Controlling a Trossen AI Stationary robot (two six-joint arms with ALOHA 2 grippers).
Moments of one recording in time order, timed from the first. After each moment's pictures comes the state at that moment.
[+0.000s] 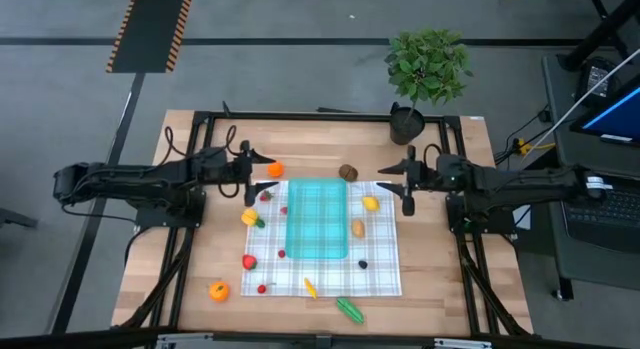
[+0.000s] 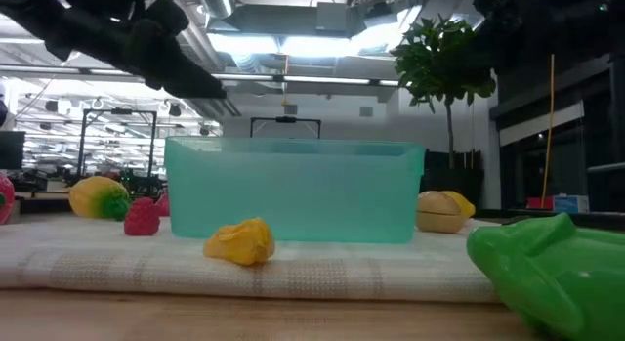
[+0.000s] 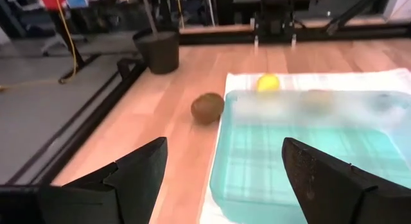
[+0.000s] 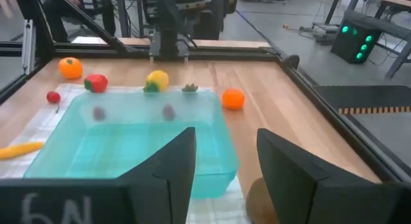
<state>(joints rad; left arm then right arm) 0.24 0.79 0.36 0.12 -0.01 0.11 -0.10 0.77 0.41 0.12 0.05 -0.06</state>
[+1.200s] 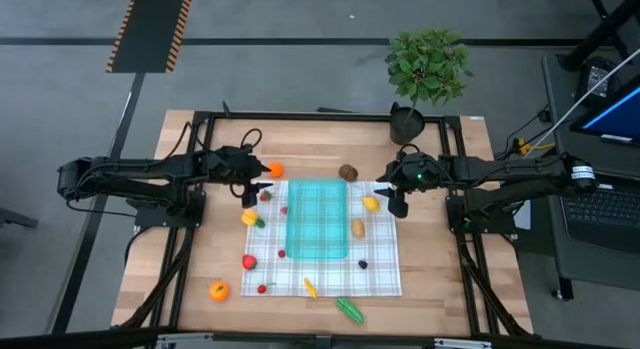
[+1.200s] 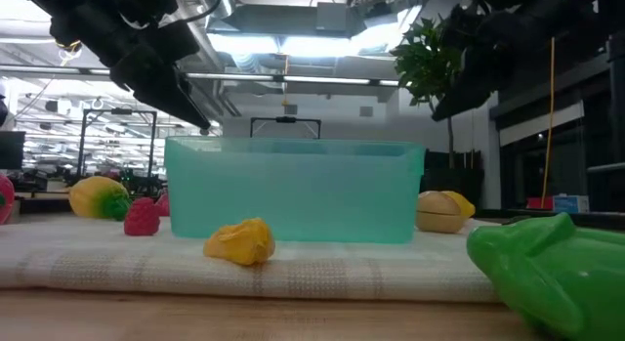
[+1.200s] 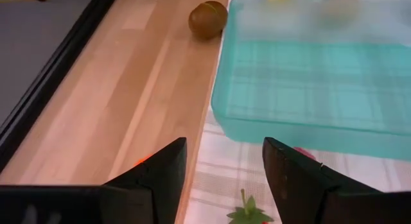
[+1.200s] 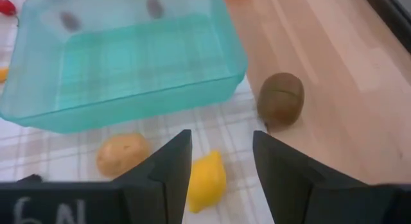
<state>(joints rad) 0.24 0.89 0.50 -0.26 -0.05 0.12 -0.10 1.03 0.67 -0.36 0.05 0.10</state>
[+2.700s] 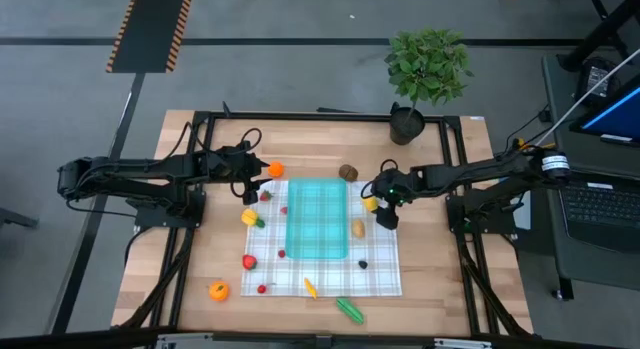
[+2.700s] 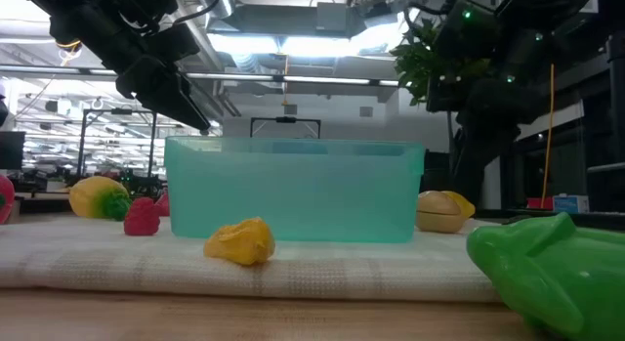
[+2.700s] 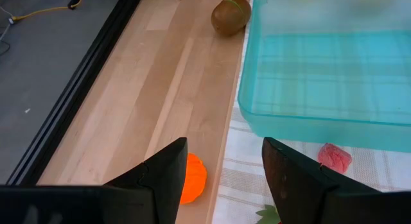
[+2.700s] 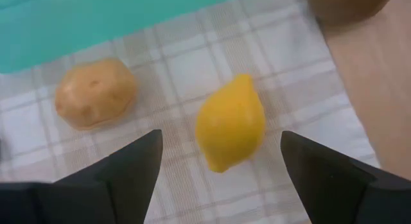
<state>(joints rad) 0.24 0.89 0.49 -0.25 -0.15 0.17 -0.05 1.34 0.67 -0.39 0.02 0.28</state>
